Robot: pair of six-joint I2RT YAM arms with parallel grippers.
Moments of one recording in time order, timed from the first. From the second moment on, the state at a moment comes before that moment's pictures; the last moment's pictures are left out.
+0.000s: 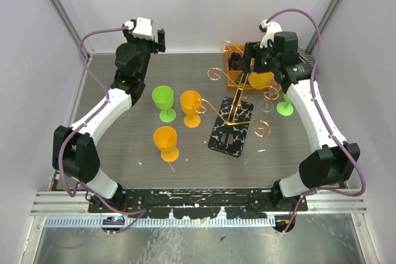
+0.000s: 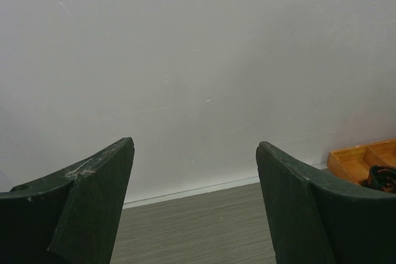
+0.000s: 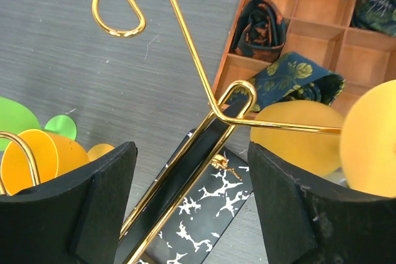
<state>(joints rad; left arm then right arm) -0.39 1.58 1.30 0.57 -0.20 0.17 0.18 1.48 1.53 -0.52 -0.19 0.08</state>
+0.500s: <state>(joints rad) -0.38 1.58 1.30 0.56 -0.20 0.17 0.21 1.55 1.54 -0.51 -0.18 0.08</state>
